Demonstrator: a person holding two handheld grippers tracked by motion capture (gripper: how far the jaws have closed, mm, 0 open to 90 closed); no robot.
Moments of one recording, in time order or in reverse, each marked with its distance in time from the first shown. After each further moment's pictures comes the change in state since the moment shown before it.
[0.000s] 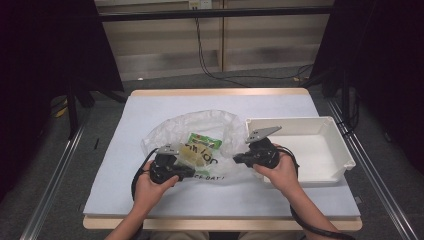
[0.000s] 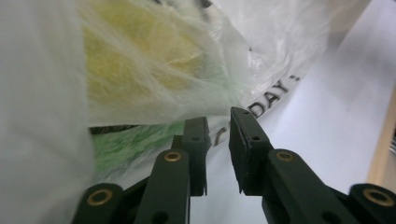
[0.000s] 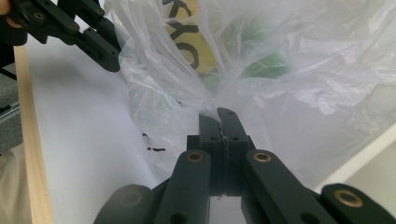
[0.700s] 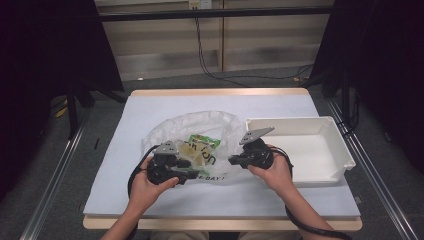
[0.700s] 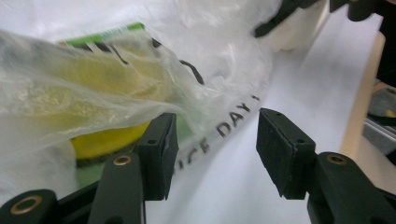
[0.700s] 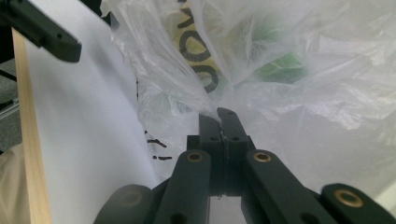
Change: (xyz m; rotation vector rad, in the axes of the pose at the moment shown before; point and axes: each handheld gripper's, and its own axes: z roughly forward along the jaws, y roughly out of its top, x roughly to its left) left arm -0.016 0.018 -0.017 -0.042 -0.008 0.097; right arm 0.005 0.003 0.013 0.020 0.016 -0.010
